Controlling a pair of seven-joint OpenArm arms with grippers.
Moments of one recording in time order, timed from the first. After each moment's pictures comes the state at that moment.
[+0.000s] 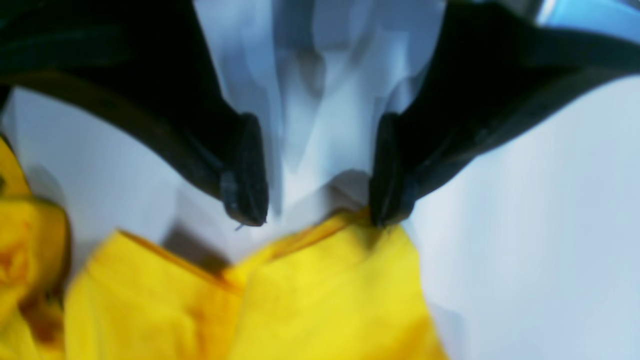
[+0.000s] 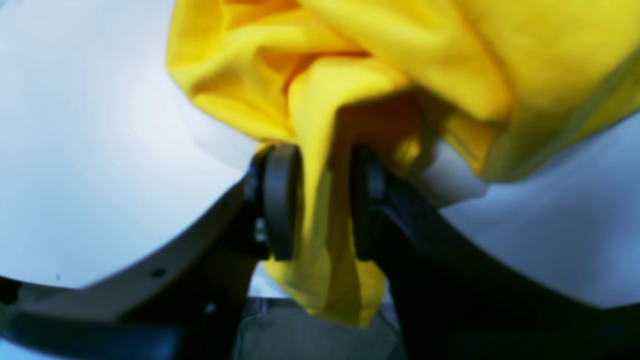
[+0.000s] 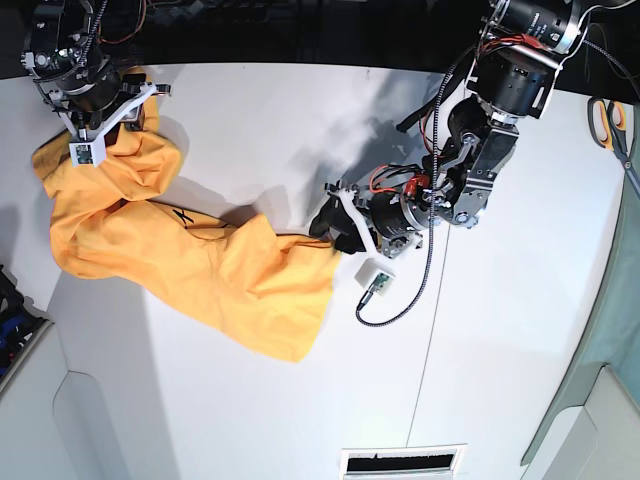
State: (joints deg) left arm -12.2 -9.0 18.3 58.1 -23.0 -22.7 21.1; right arm -23.6 8.1 13.7 98.6 11.7 15.9 -47.6
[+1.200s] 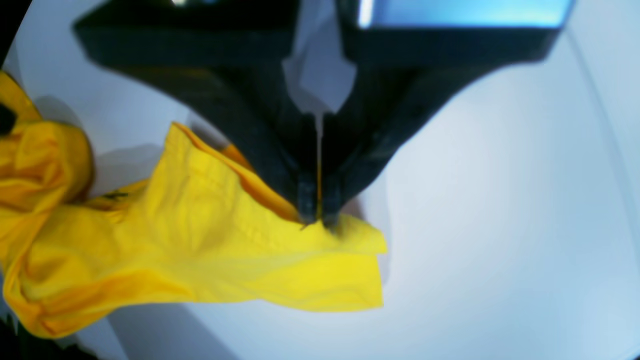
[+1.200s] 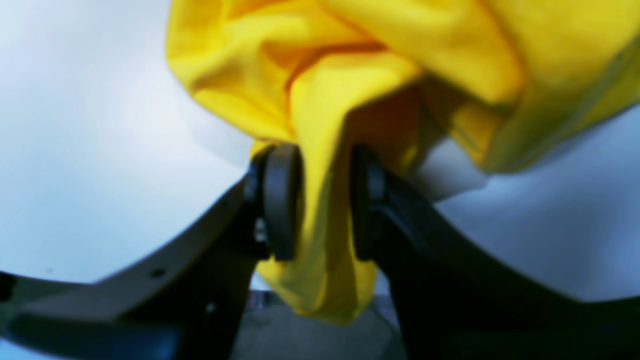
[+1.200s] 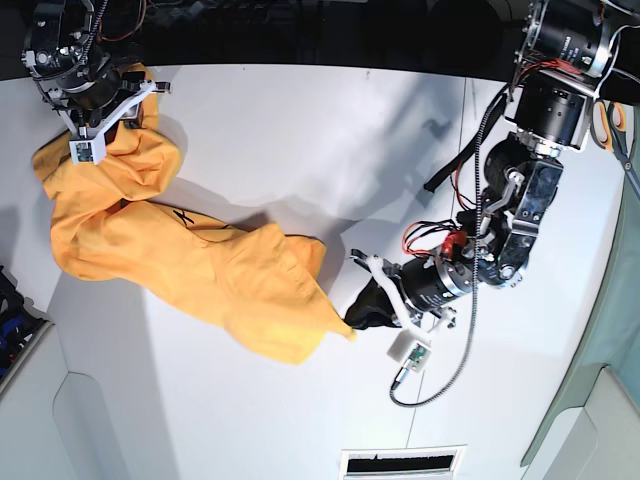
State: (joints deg) left arm -15.9 -17.3 18.3 74.5 -28.4 -23.4 23.7; right arm -24.1 8.1 13.7 98.6 9.8 15.9 -47.2
